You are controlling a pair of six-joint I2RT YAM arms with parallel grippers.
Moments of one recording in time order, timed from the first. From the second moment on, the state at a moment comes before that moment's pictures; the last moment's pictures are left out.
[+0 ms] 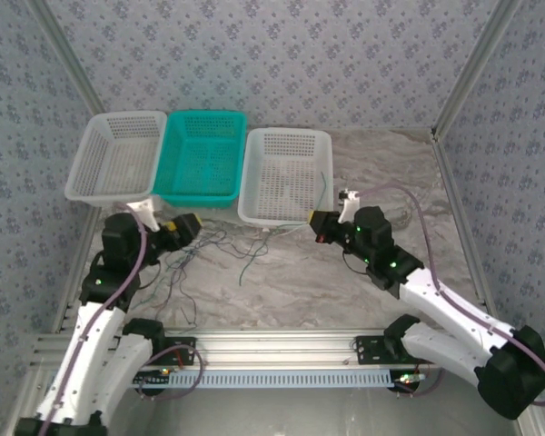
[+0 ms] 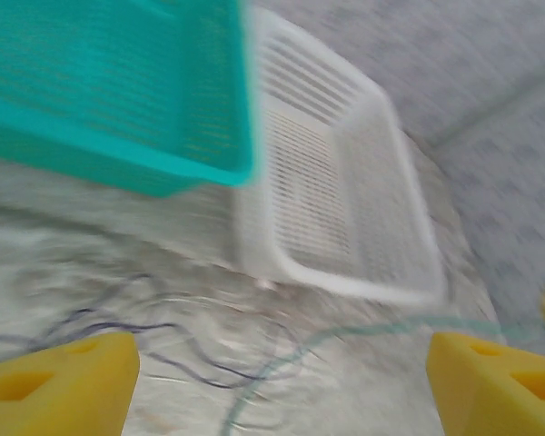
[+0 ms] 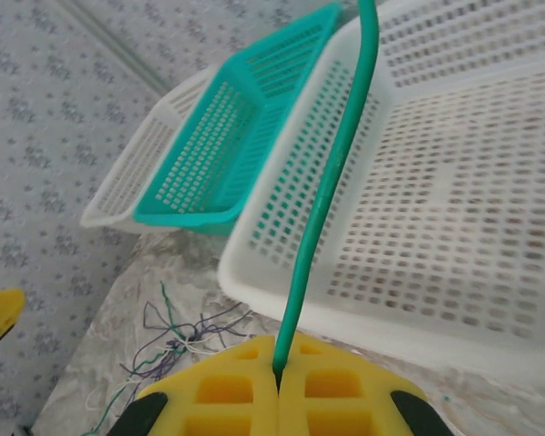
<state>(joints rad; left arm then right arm) -0.26 0.63 0.66 -0.46 0.34 -0.57 0.62 0.95 0.61 0.07 -0.10 0.62</state>
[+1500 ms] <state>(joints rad) -0.90 1.25 0.76 -0.03 -0.19 -0.34 0.77 1.21 0.81 0.08 -0.08 0.76</state>
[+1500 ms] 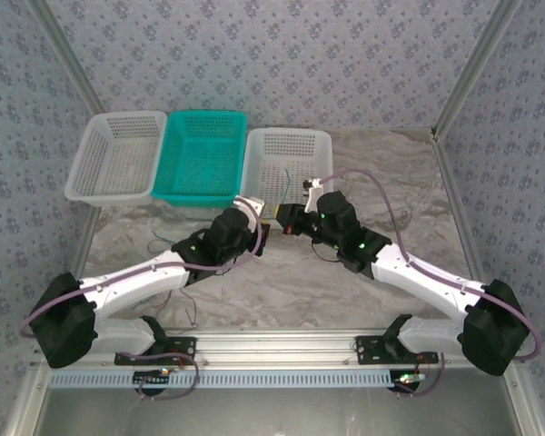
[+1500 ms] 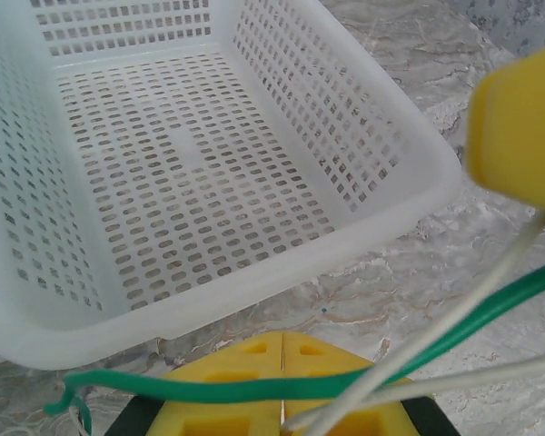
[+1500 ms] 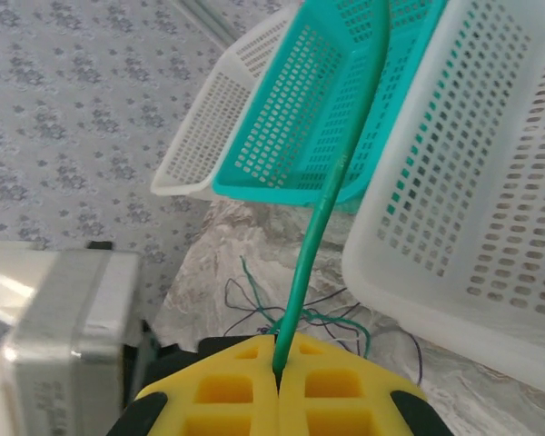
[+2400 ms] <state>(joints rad) -0.63 0.96 0.59 -0.26 -0.22 -0.56 0.44 0.85 0.57 -0.09 -0.04 0.89</state>
